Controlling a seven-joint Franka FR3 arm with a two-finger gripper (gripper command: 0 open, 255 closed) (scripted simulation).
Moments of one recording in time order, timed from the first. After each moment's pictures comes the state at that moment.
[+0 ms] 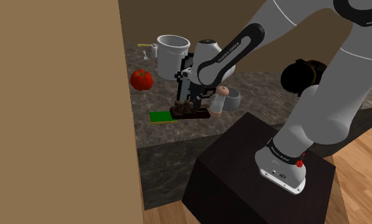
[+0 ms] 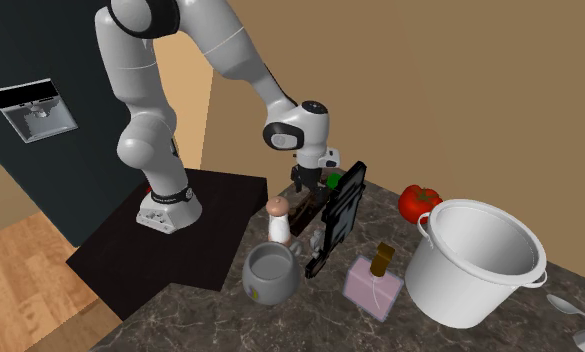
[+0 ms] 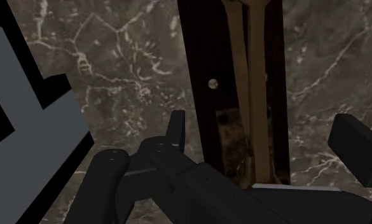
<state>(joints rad) 0.29 0.10 -0.12 -2.54 0.07 2.62 -0.78</state>
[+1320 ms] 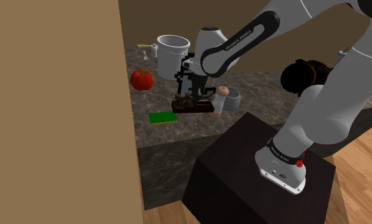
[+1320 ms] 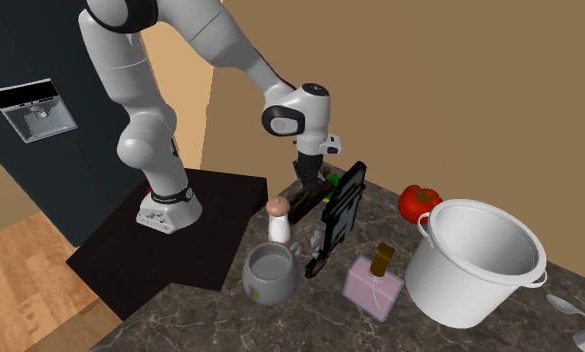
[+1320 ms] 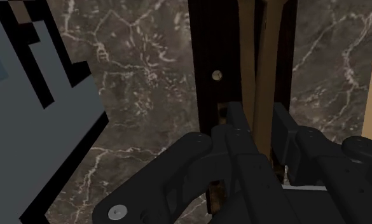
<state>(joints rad) 0.29 -0.02 -0.12 -2.53 0.03 2.50 -0.75</state>
